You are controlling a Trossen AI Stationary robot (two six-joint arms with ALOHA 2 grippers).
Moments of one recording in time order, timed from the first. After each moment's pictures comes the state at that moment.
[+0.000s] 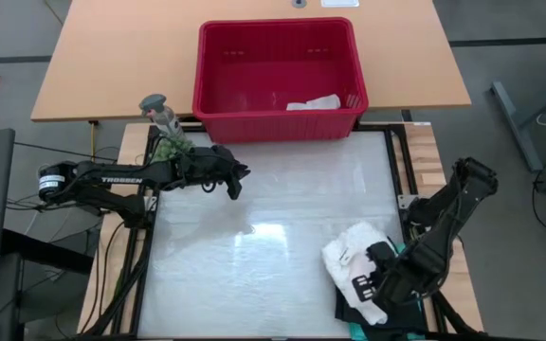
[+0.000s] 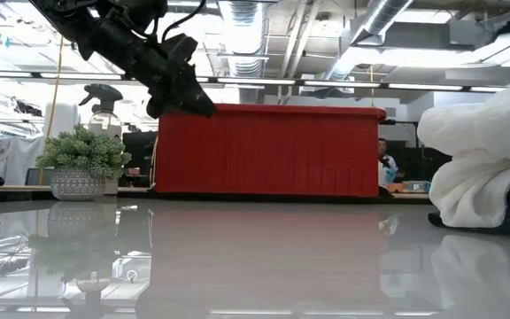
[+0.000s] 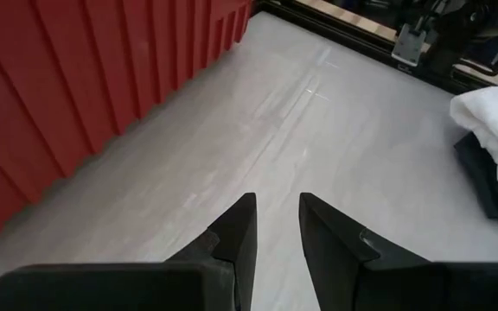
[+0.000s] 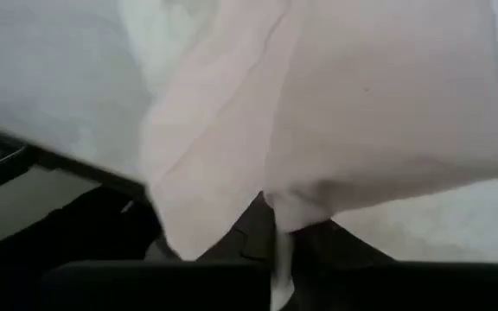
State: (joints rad) left arm 0.28 1.21 0.65 0.14 -0.12 -0.27; right arm 0.87 1.50 1.38 -1.22 -0.01 2.12
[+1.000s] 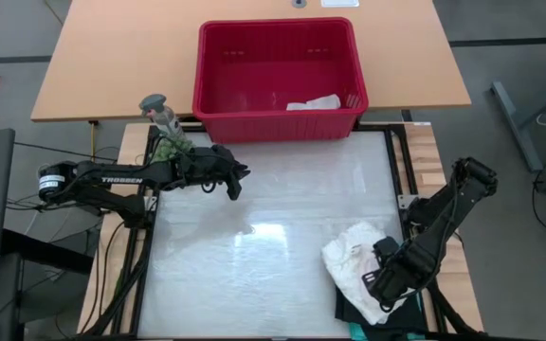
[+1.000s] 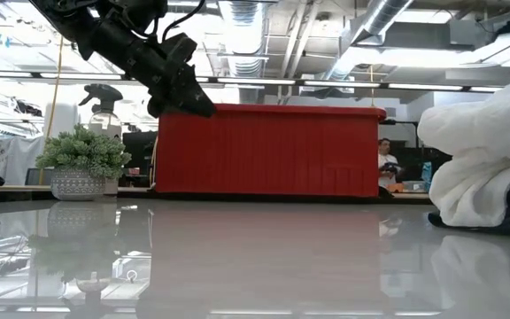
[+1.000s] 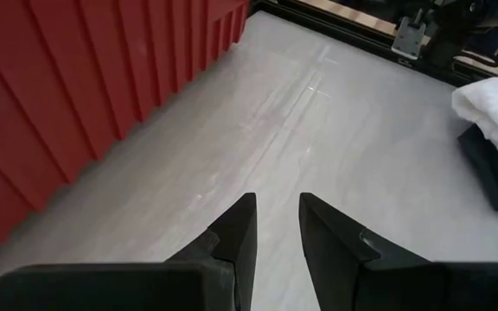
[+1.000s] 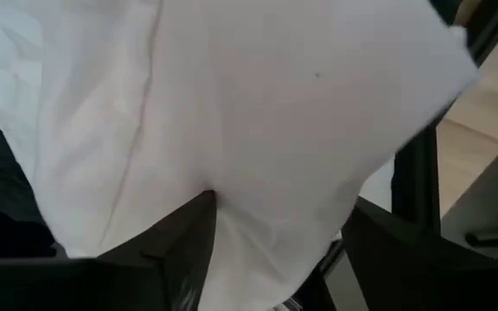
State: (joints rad) left arm 0.28 1.21 0.65 0.14 -0.12 -0.24; right arm 0.84 1.50 1.32 -1.39 -0.21 2.05
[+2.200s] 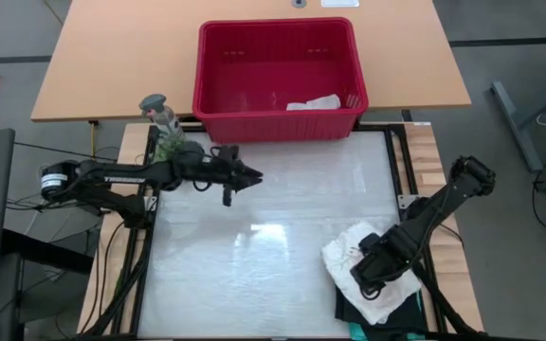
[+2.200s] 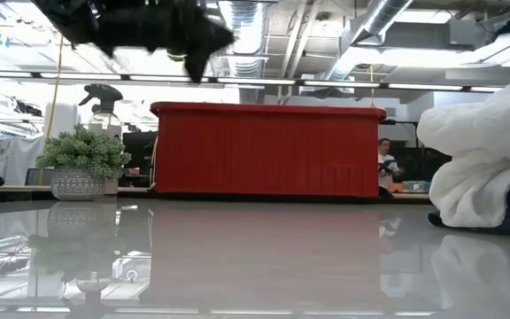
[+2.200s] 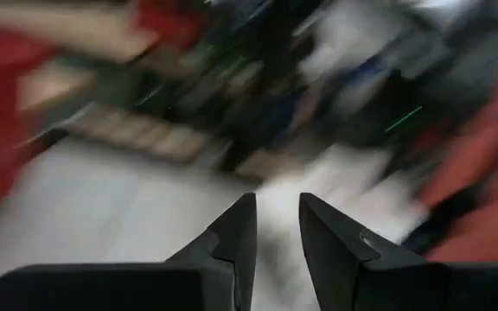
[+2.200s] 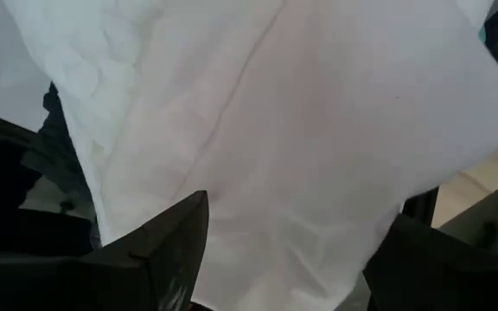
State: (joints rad) left arm 0.28 1.25 0.65 0.59 0.33 -0.30; right arm 0.69 1.50 1.32 -1.37 -0.32 1.70
